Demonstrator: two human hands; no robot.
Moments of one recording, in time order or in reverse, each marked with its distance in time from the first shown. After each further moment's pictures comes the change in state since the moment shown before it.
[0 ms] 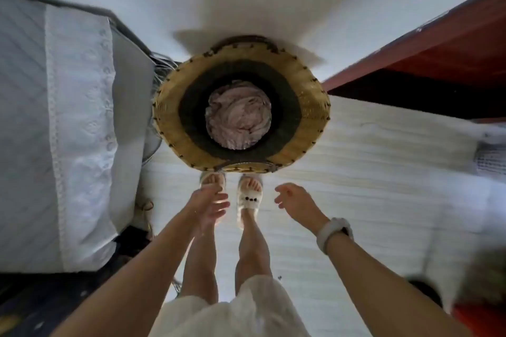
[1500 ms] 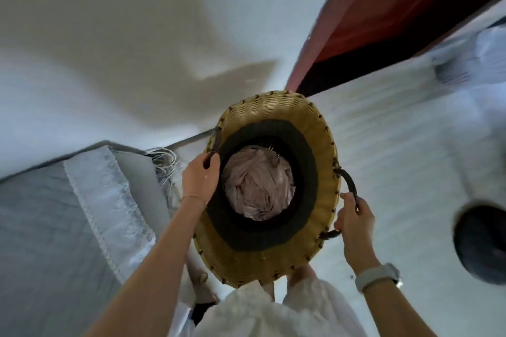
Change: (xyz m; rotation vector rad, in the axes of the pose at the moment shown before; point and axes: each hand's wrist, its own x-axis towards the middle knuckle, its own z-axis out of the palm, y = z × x) left_hand -0.112 0.112 0.031 1.083 0.213 0.970; right_hand -0.147 -0.012 0.017 1.147 0.927 0.171
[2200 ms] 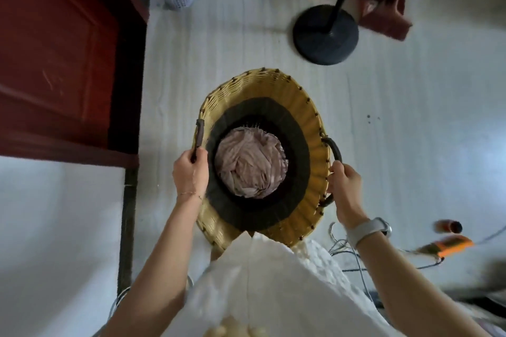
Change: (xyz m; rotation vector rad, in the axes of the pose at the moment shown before) left_hand -0.273 0.125 0.261 0.480 -0.497 0.616; right_hand -0.083 0.213 -0.275 0.639 0.679 0.384
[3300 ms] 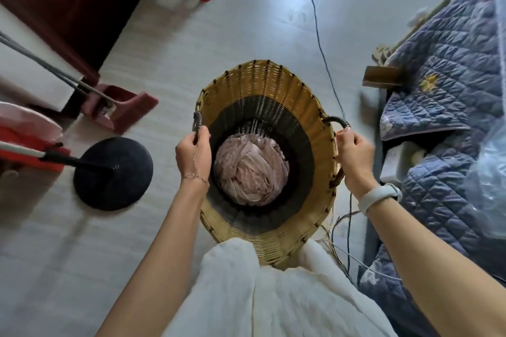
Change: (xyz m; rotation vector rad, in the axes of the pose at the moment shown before) left_hand -0.109 0.408 0.438 0.217 -0.945 0.673; right_hand 0.180 -0.049 -0.342 0.602 1.139 0.304
